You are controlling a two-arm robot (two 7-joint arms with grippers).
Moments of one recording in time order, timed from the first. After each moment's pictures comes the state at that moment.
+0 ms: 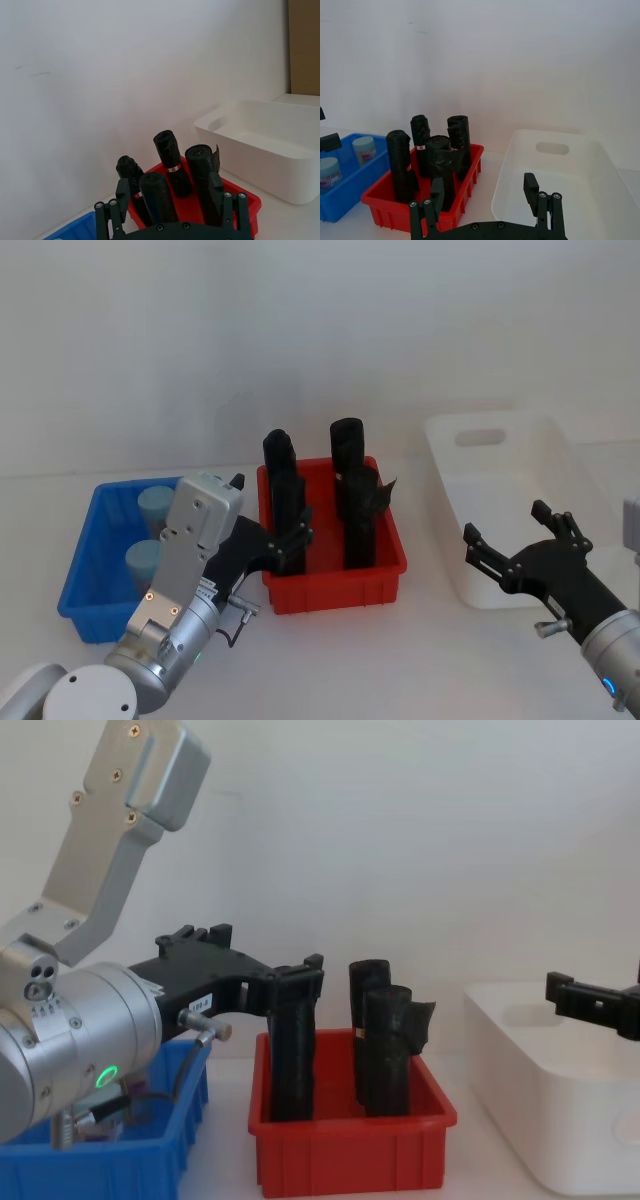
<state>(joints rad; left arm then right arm) -0.24 0.38 0.45 -1.63 -0.20 0.01 -0.01 -0.01 0.34 -0.23 -1.77 0.29 0.03 0.07</state>
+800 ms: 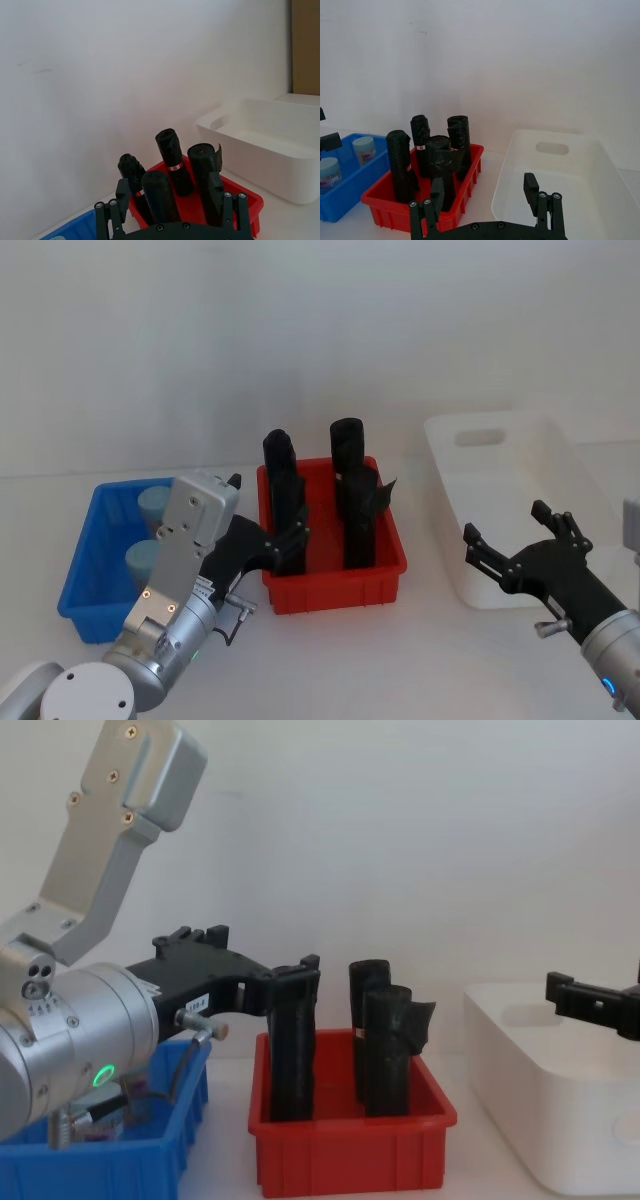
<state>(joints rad) -0.24 0.38 0.45 -1.62 -0.21 0.02 -0.01 -0.01 0.34 -0.23 -1.77 0.29 0.03 0.07</state>
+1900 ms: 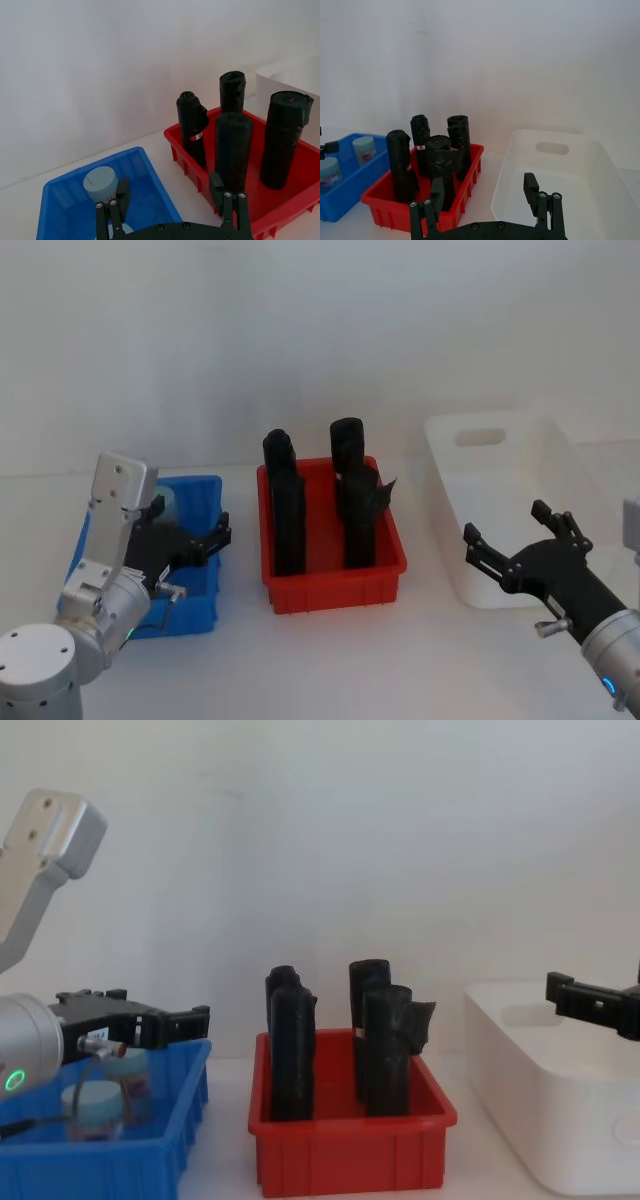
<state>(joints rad) -0.31 0.40 0.35 -1.47 -0.34 0.18 -0.02 -0.01 0.34 -0.23 -1.77 0.29 0.03 0.07</state>
